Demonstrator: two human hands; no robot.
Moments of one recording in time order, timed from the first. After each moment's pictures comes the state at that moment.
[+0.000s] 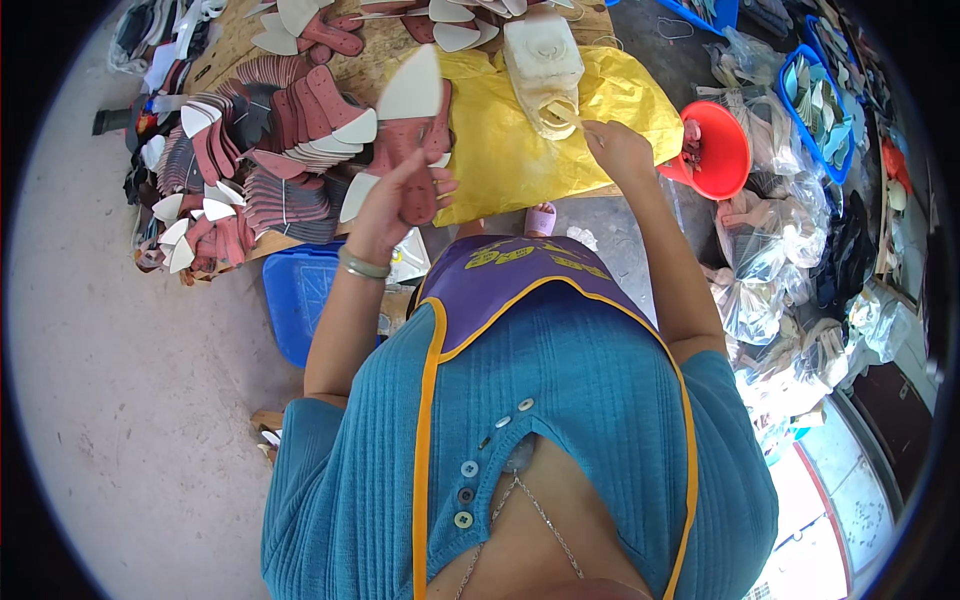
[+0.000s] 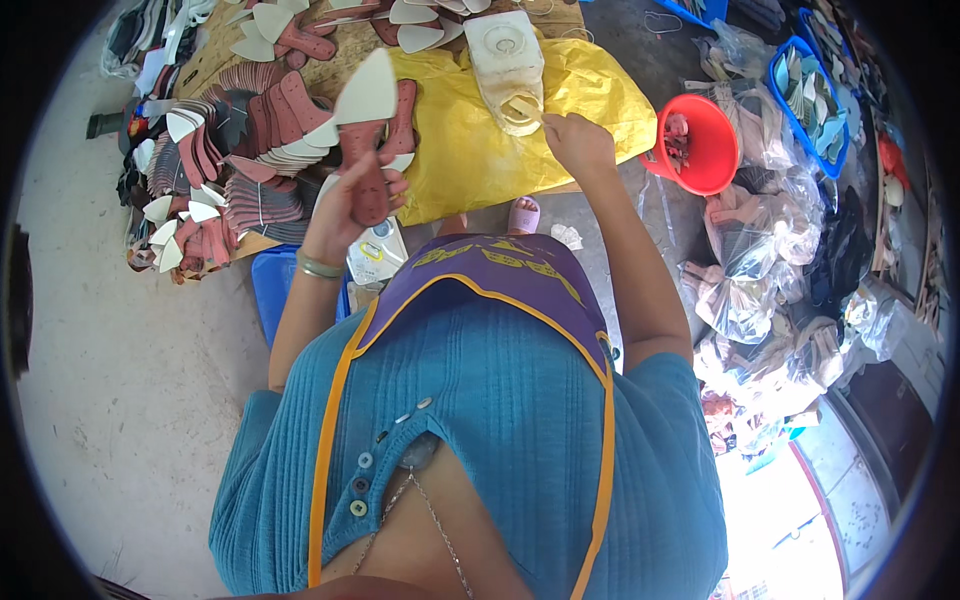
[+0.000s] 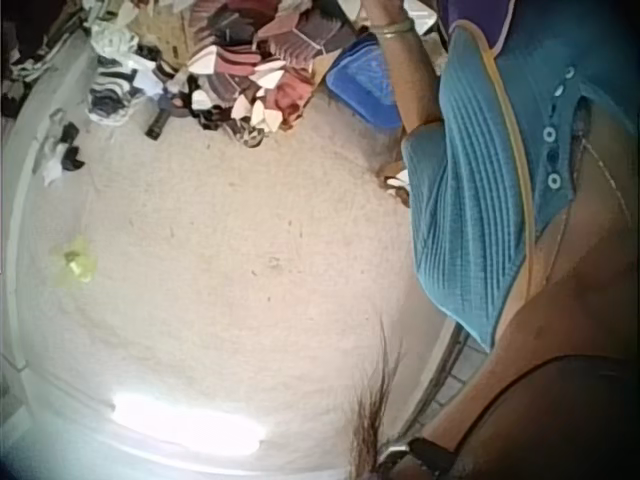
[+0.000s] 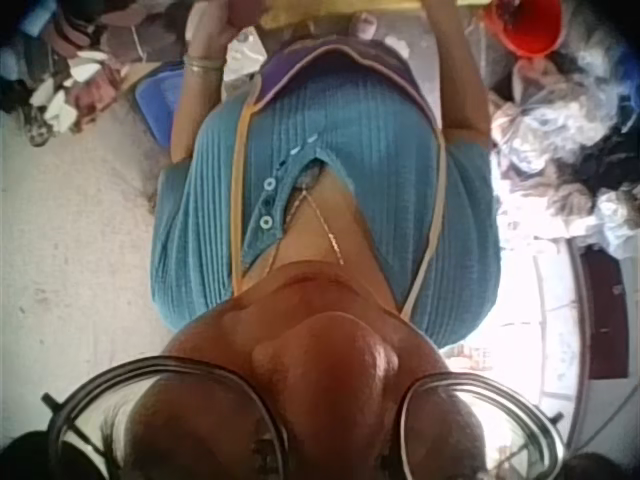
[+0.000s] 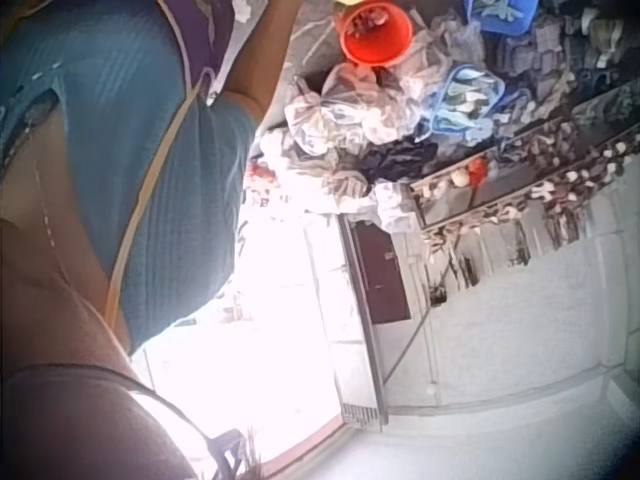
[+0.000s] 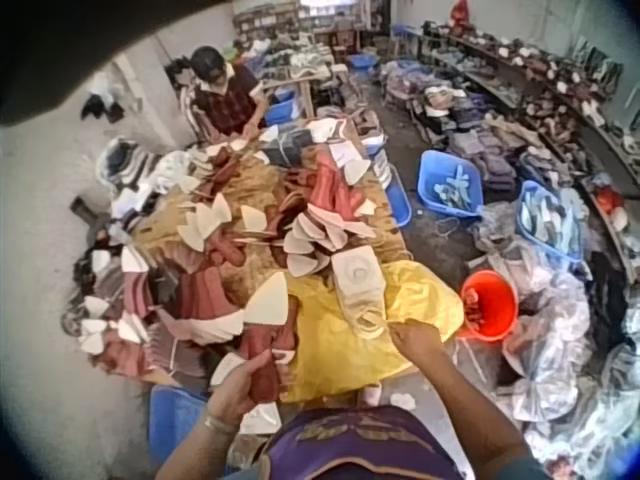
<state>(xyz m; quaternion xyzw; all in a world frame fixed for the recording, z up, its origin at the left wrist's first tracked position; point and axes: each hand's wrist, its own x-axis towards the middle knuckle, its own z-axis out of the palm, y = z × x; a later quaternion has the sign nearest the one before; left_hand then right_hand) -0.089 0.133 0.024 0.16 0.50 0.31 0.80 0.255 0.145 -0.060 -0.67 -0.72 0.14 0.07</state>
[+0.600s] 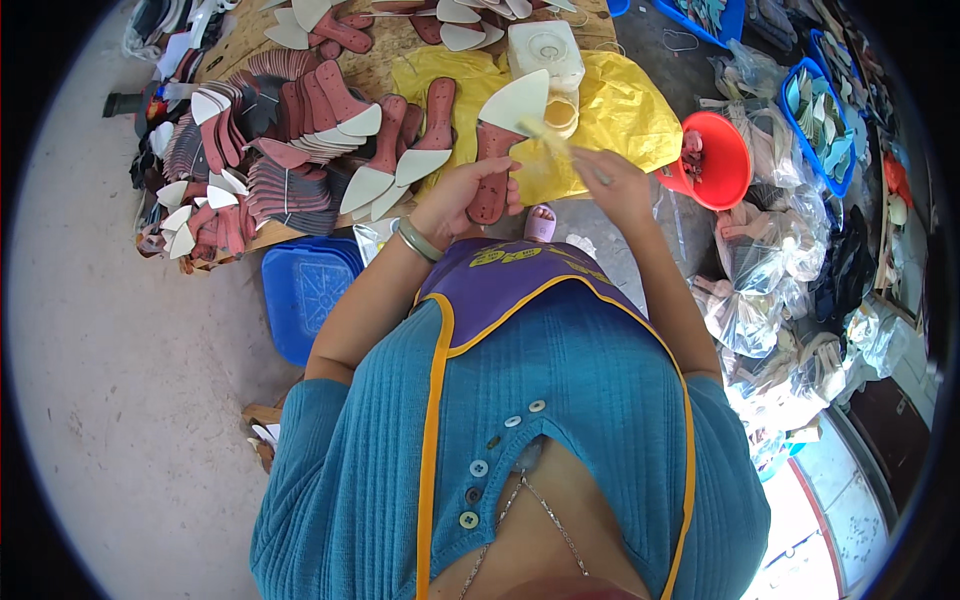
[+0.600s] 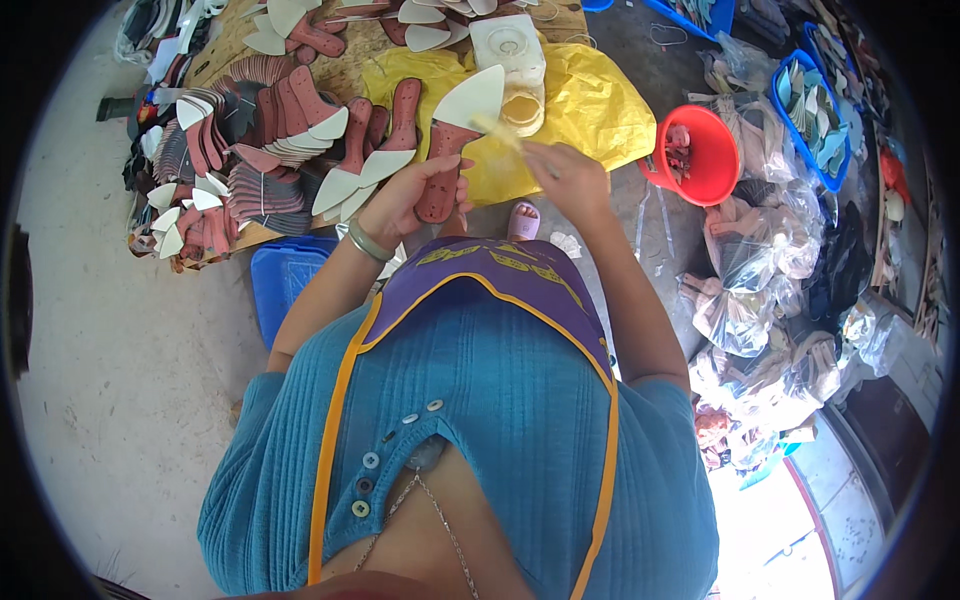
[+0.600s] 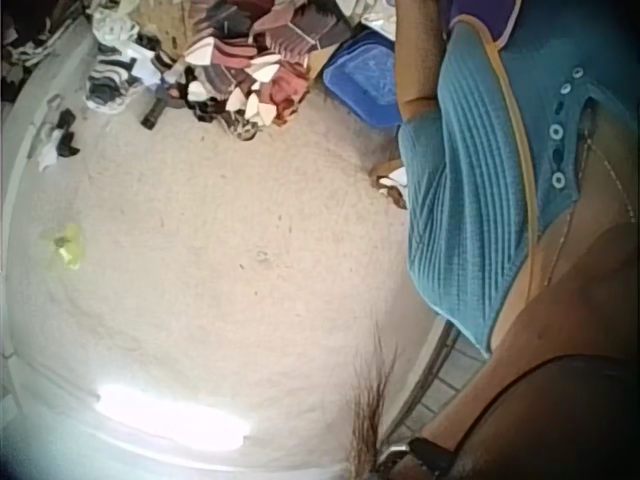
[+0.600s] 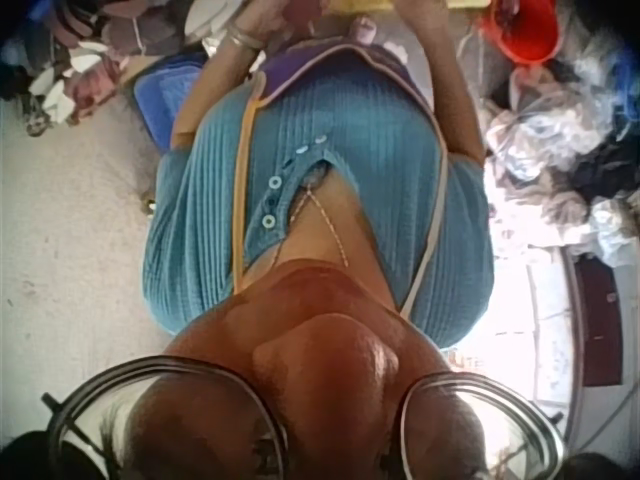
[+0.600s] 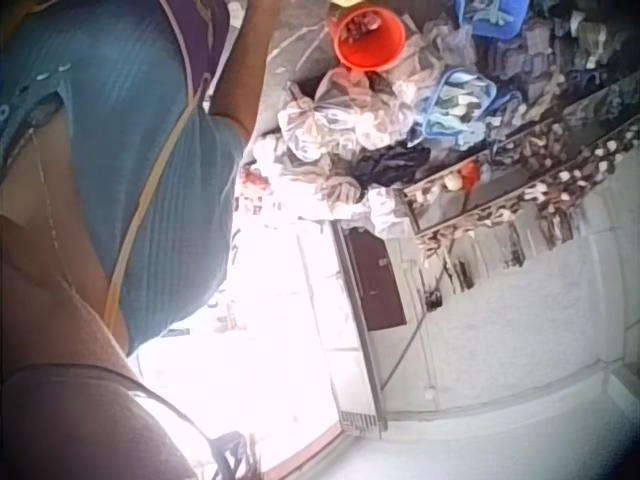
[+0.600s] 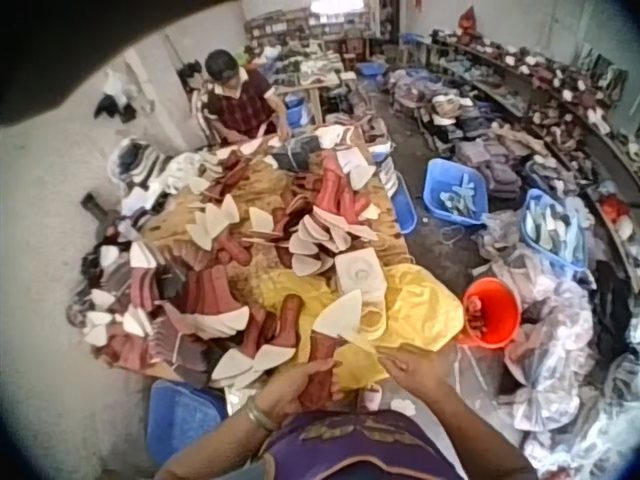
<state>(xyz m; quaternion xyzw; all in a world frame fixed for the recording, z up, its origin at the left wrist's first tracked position) -0.014 0.124 0.000 0.11 0.43 0.22 0.87 0.233 0.095 -0.003 -0.63 -0.68 0.24 0.30</state>
